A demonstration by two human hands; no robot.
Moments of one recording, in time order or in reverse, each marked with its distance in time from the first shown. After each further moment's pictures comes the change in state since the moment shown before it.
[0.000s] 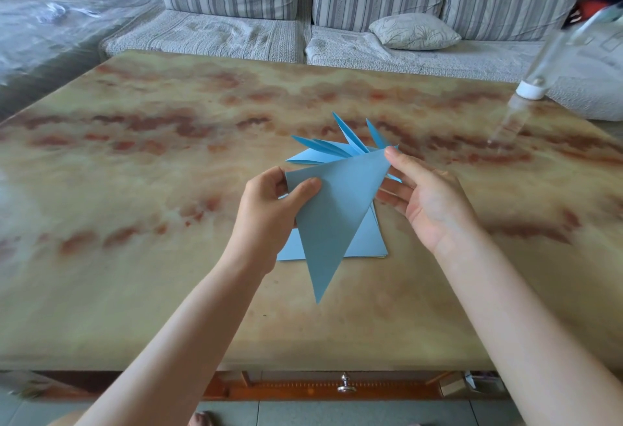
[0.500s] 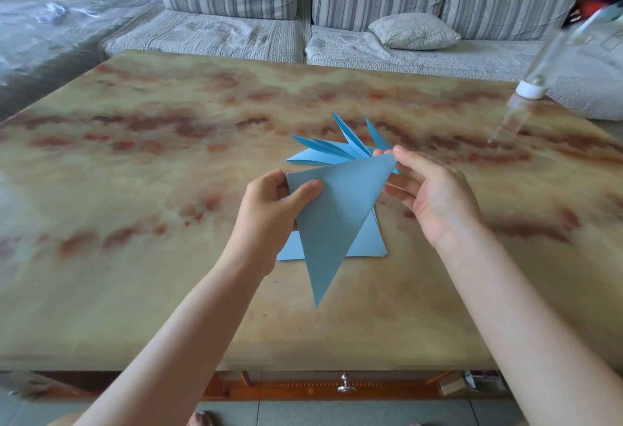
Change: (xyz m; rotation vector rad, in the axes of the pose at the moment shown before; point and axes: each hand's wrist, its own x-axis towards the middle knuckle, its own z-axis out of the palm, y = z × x) left_hand 0.000 -0.003 0.001 -0.024 -0.027 -0.040; right_hand 0.005 -0.002 -0.005 -0.032 0.038 -0.032
